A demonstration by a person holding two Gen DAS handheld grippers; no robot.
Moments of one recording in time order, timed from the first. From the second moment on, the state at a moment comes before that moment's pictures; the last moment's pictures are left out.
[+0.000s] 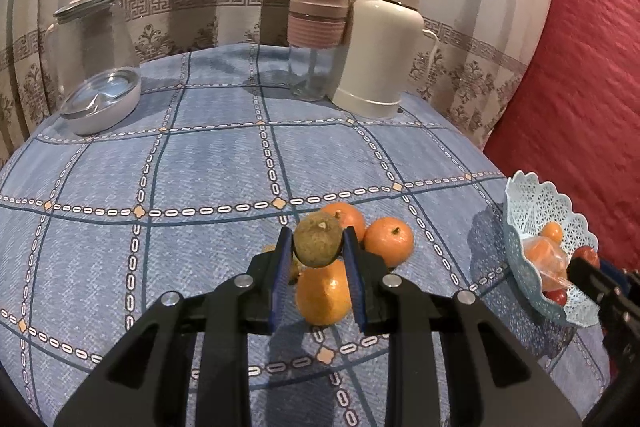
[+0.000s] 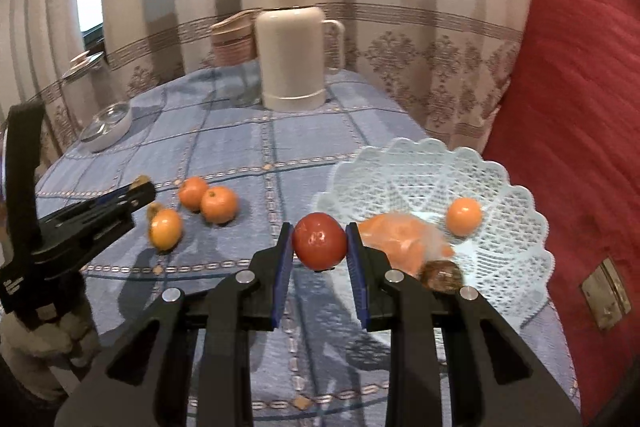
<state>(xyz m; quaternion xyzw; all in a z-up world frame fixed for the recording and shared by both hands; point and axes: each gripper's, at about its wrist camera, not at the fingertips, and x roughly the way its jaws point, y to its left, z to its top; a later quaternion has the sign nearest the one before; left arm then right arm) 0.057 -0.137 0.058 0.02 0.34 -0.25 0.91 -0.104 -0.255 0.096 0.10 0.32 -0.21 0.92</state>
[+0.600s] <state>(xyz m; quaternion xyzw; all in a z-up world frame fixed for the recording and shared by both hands) 0.039 -0.156 0.048 0.06 0.33 -0.27 0.90 -0.143 -0.313 0.082 0.13 0.32 -0.28 0.90</state>
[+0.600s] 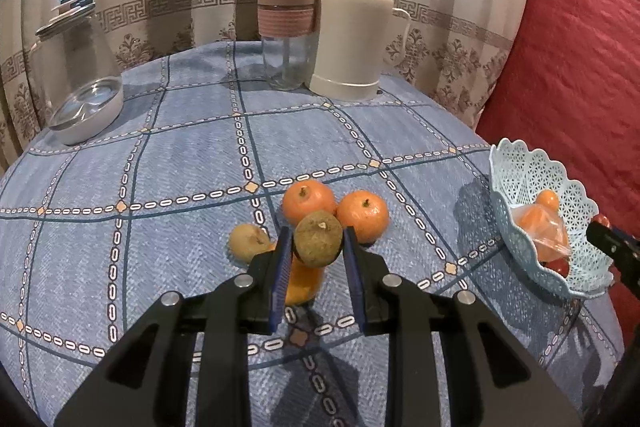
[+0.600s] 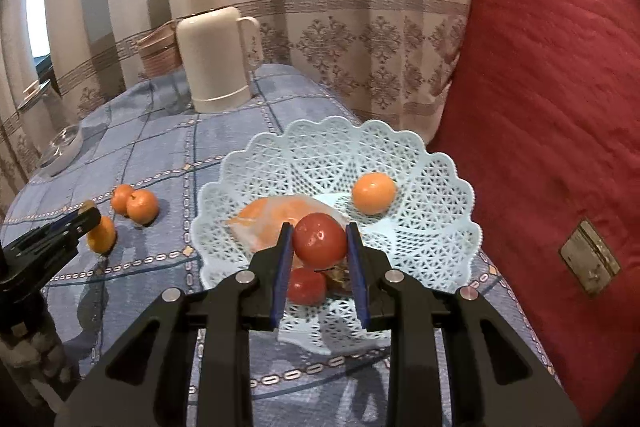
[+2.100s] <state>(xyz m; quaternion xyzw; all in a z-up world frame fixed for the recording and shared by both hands) 0.009 -0.164 0.029 0.07 0.38 -0.30 0.87 -0.161 -0.337 0.084 0.18 0.29 -0.27 0.90</state>
